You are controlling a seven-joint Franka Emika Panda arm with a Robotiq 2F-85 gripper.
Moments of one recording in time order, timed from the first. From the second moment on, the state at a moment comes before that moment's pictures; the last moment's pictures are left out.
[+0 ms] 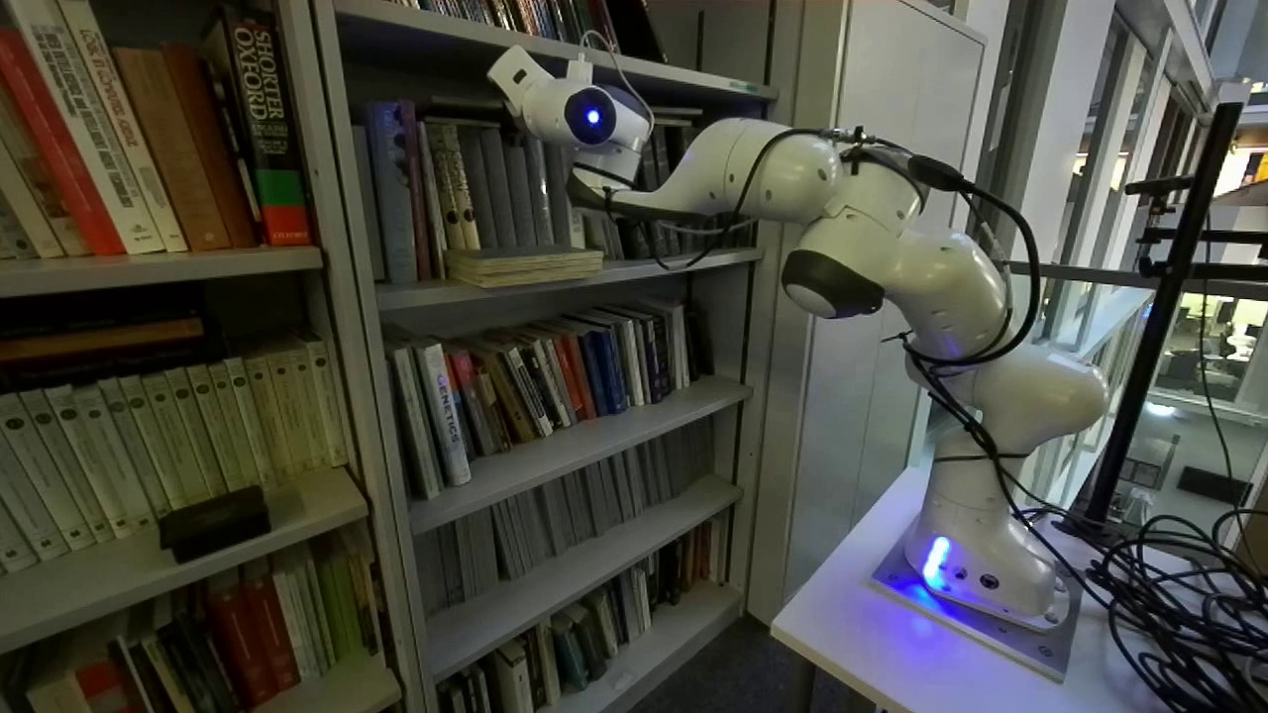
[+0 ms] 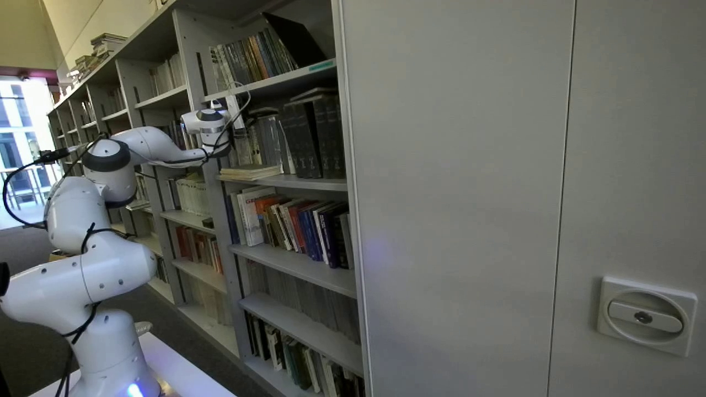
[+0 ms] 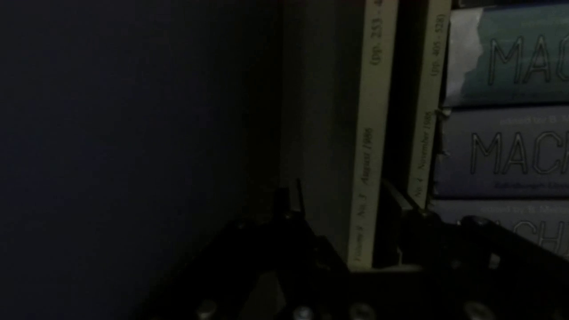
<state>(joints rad) -1.85 -0.86 1.57 -1.24 -0.44 2.99 -0.27</state>
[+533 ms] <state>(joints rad) -1.86 -0.87 1.56 -1.23 -0.44 2.99 -0.27</state>
